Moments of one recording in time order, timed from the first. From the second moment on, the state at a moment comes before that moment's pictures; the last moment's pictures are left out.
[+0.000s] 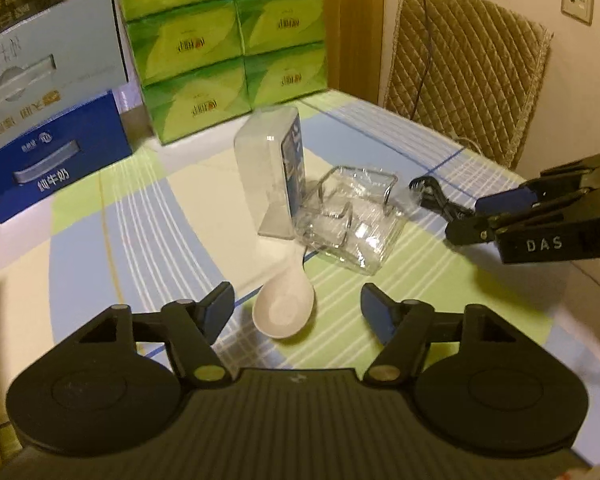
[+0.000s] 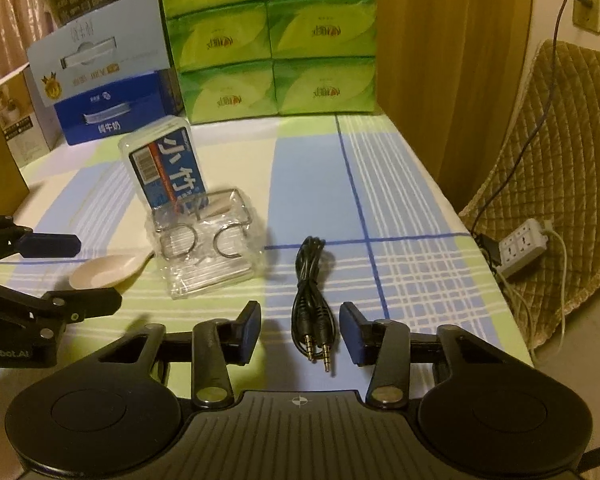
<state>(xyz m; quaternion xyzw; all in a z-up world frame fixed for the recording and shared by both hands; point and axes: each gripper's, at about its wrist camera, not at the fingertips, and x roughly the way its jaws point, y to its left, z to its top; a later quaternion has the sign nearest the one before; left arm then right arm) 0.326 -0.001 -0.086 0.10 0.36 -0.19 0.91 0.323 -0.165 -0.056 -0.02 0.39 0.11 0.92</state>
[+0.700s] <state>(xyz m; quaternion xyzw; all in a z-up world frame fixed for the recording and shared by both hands) 0.318 -0.004 -0.095 0.07 0.38 -0.15 0.91 0.328 -0.155 -0.063 -0.05 0.38 0.11 0.92</state>
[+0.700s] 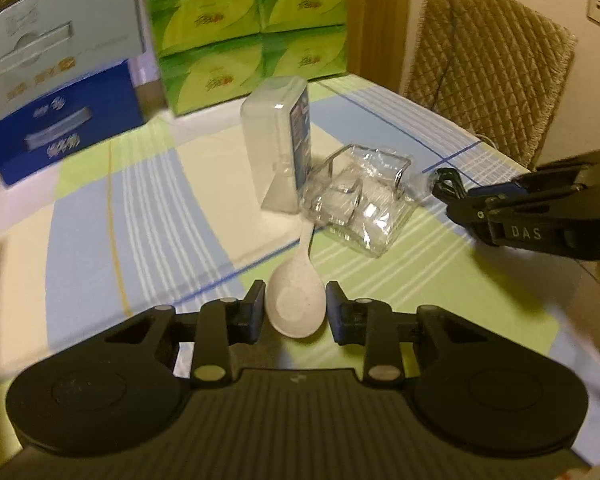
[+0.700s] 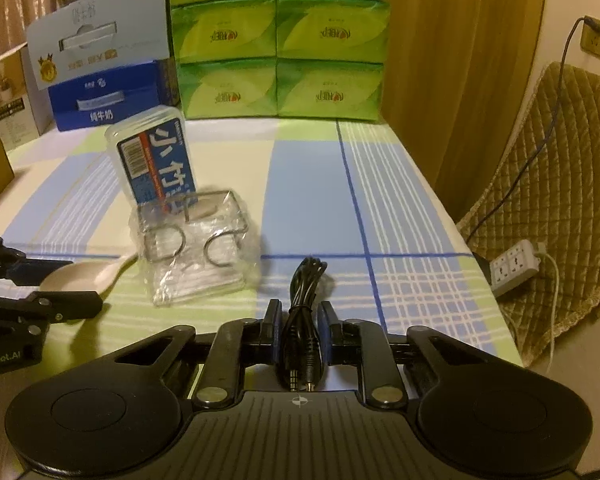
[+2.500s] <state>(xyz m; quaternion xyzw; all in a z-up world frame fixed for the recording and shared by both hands) 0.106 0.013 -0.093 0.06 0.35 -0.14 0.92 0.107 -0.117 -0.053 -0.04 0.36 0.13 0.92</state>
